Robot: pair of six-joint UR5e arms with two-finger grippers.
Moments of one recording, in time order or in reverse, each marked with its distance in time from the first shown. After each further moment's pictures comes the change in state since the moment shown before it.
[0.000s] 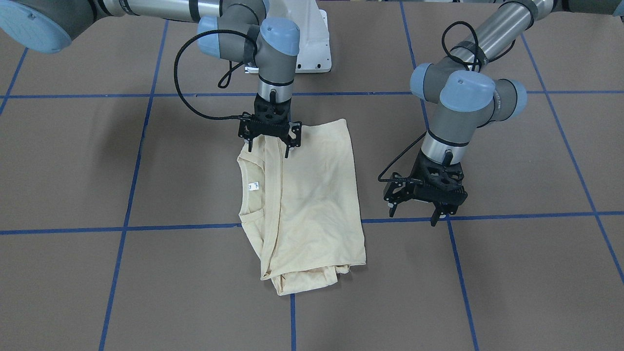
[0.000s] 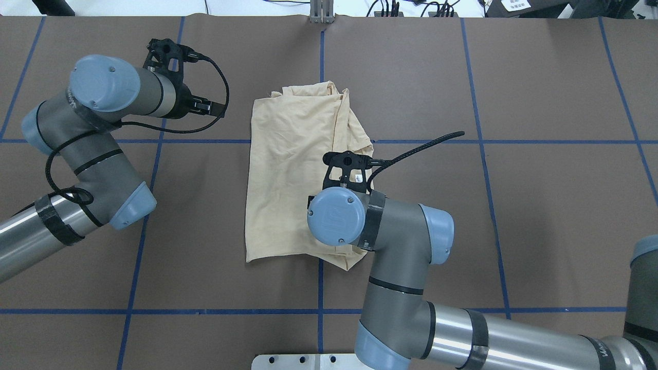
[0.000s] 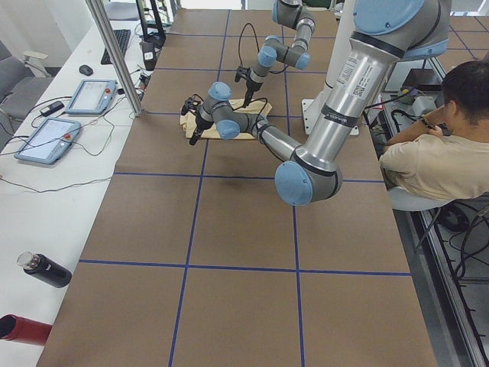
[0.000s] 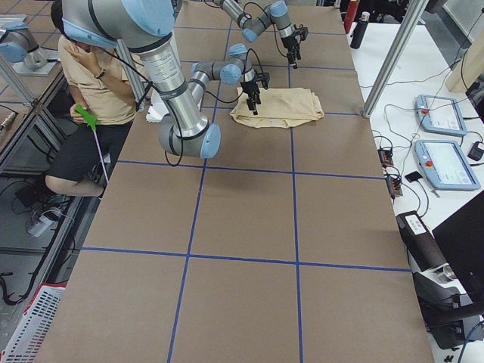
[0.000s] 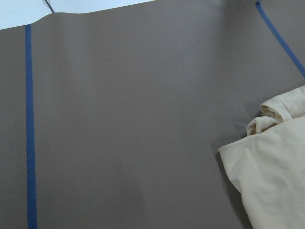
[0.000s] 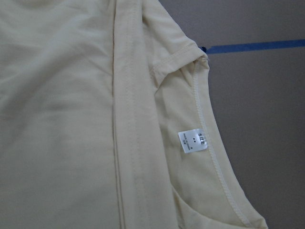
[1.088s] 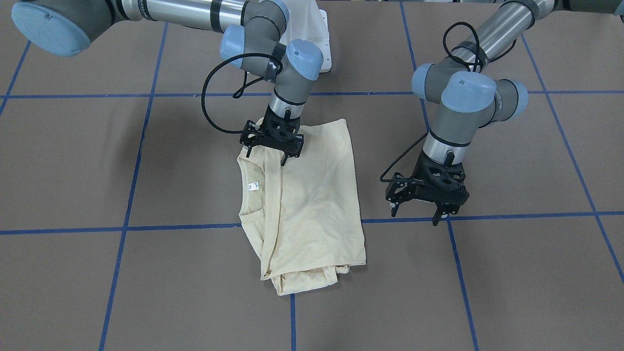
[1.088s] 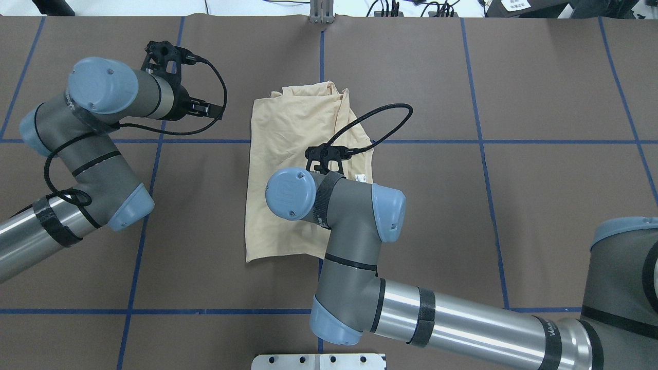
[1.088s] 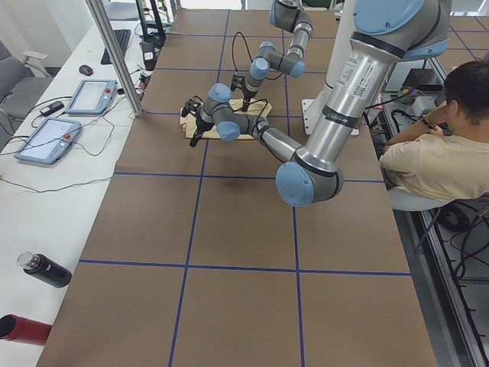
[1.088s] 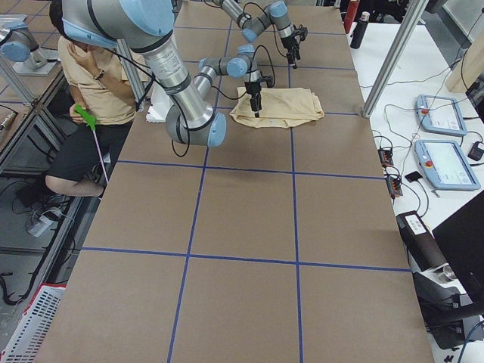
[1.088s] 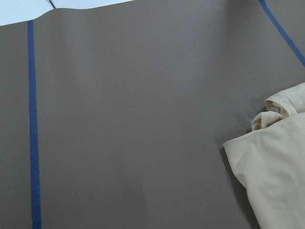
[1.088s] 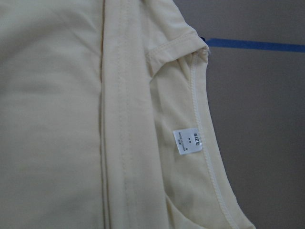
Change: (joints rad) left arm 0.001 0.008 0.001 -0.002 0.000 0.001; right arm 0.008 0.094 -0.116 -0.136 0.028 -0.082
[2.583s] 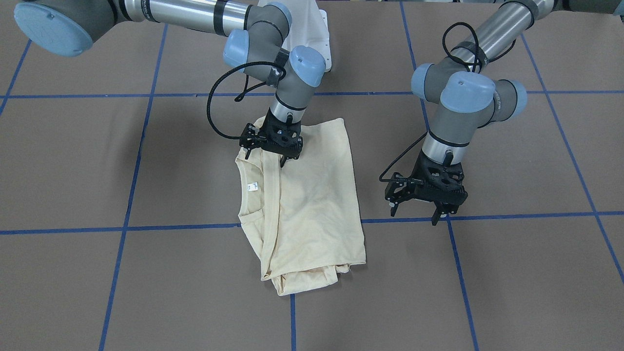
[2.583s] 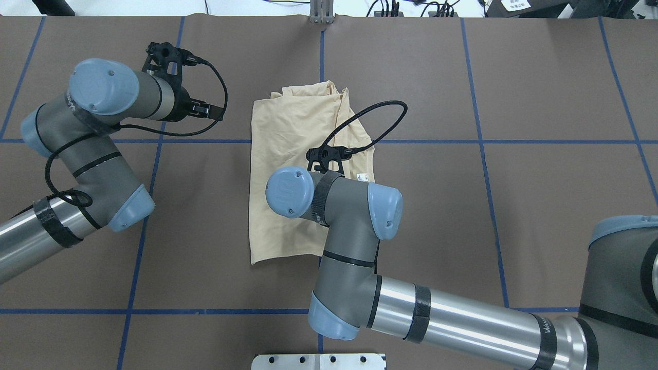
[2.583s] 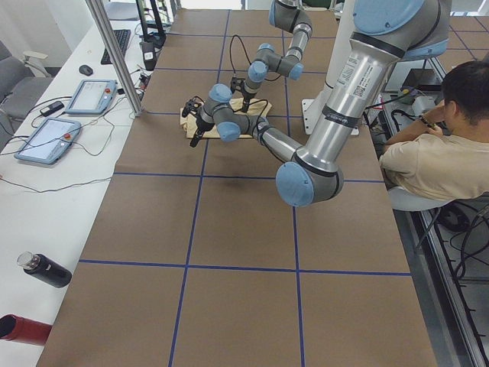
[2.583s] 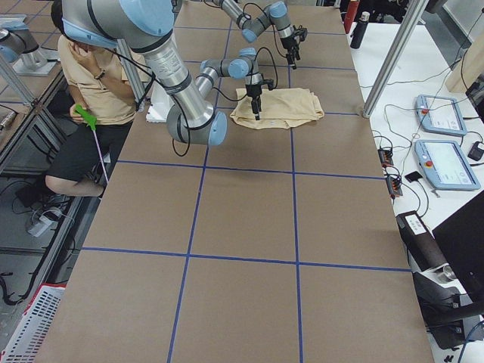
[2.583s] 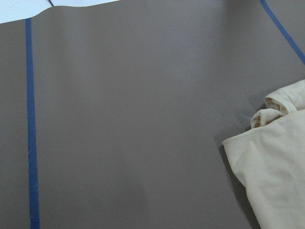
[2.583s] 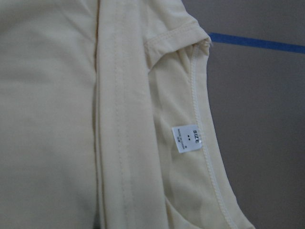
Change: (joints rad) left arm 0.003 0.001 0.003 -0.011 0.000 0.003; right arm 0.007 0.007 -0.038 -0.050 0.007 -0.062
